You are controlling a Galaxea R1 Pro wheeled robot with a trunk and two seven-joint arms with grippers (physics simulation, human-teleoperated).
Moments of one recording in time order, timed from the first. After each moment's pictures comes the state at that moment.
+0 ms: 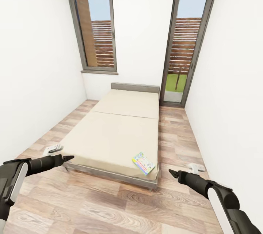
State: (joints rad) left arm -0.47 0.30 0.29 -1.26 0.12 0.96 -0.63; right arm -0.22 -0.10 -0.11 -1.48 -0.34 0.77 0.20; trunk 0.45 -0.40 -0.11
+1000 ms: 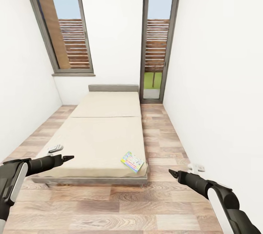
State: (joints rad) left arm -0.47 0.31 0.29 -1.26 0.12 0.96 -0.63; right arm -0.22 -0.10 -0.11 -1.47 -0.34 0.77 0.20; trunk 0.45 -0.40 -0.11
